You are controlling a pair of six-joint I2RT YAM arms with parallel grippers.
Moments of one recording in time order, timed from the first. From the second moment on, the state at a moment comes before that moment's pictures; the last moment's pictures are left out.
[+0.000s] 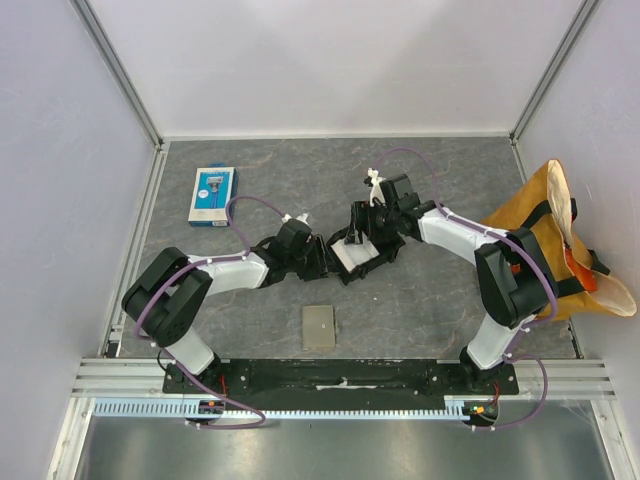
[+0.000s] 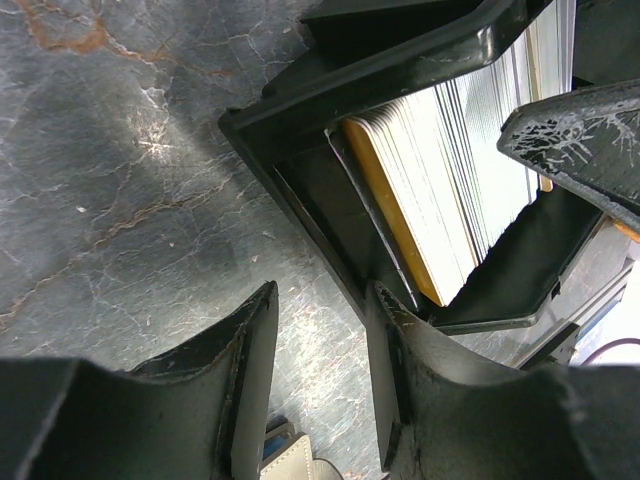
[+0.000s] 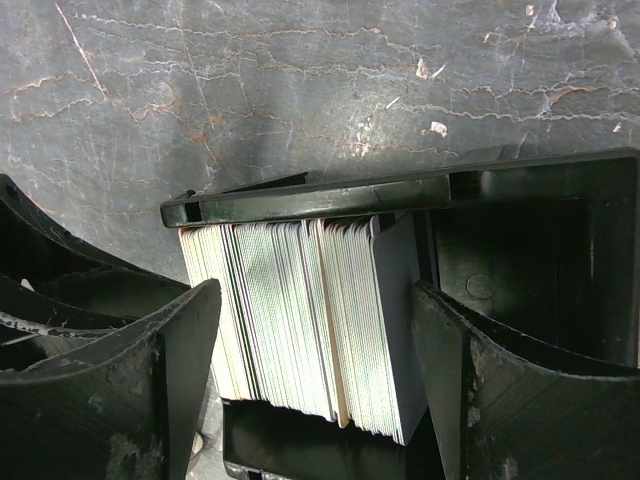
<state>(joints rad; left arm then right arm) -0.69 1.63 0.75 0.10 0.16 -0.88 0.46 1.73 1.10 -0.25 -0.31 0.32</state>
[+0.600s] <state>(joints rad) -0.69 1.63 0.75 0.10 0.16 -0.88 0.44 1.73 1.10 -0.25 -0.33 0.32</state>
